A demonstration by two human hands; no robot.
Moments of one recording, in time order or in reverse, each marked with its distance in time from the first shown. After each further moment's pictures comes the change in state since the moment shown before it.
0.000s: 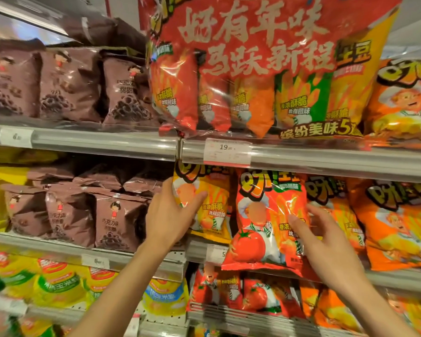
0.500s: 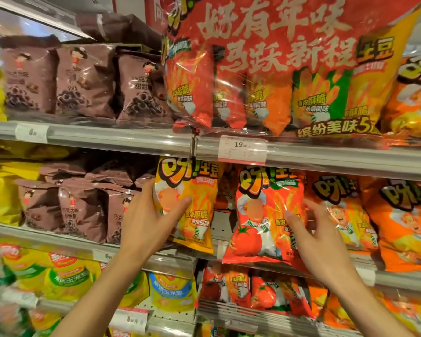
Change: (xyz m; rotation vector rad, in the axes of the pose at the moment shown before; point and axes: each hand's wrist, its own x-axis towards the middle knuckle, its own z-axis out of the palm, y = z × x) left_hand -0.013 -0.033 -0.054 0.006 0.087 0.066; right_hand 0.005 0.001 0.034 -0.121 0.025 -0.090
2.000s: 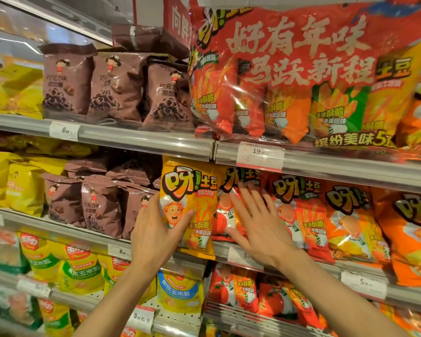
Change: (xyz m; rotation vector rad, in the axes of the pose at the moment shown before) left_hand -0.026 -0.021 -0.007 0.042 0.084 -0.046; right_hand 0.038 -0.008 0.102 -0.832 -0.188 -0.813
